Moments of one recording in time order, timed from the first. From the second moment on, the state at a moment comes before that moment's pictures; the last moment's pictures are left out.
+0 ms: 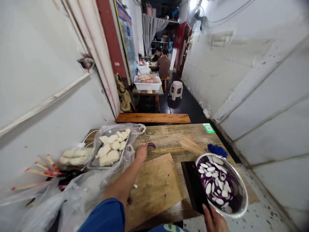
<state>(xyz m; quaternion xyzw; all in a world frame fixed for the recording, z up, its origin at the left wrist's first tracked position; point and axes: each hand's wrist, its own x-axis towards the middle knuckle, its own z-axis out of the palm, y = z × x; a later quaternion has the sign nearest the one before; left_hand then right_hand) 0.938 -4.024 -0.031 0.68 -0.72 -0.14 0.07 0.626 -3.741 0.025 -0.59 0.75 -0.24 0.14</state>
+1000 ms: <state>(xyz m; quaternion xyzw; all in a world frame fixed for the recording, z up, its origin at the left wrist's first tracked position) 0.882 -3.894 -0.053 0.48 -0.84 -0.23 0.03 0.627 -3.749 -0.005 -0.61 0.75 -0.04 0.27</state>
